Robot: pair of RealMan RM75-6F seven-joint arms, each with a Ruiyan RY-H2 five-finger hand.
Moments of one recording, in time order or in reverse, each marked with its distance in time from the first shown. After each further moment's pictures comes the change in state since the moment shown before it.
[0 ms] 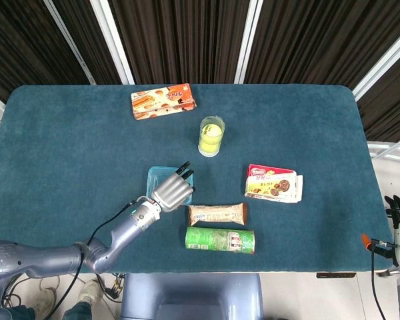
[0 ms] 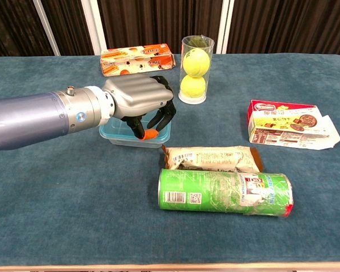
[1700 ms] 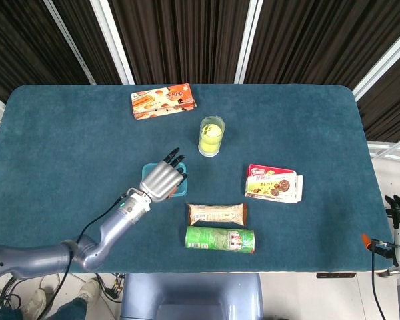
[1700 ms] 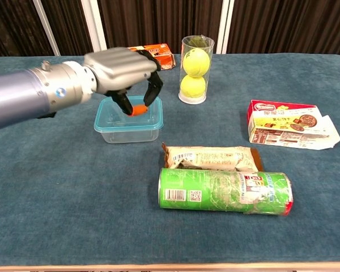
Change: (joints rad) left arm 0.057 0.101 -0.054 -0.082 0.021 0.066 -0.024; right arm -0.002 -0.005 -0.001 0.004 -0.008 0.010 -0.004
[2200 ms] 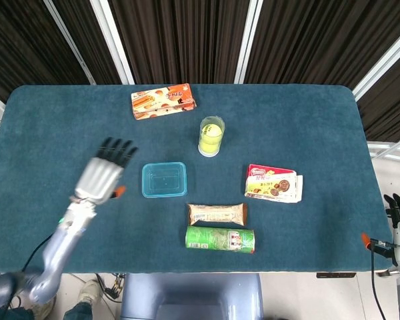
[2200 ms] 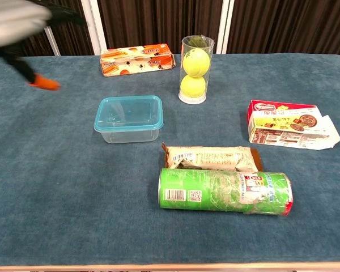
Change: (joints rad) left arm 0.282 0.304 0.073 -0.391 -0.031 0.406 0.084; right arm 0.003 -0.004 -0.005 0.019 -0.029 0.009 -0.010
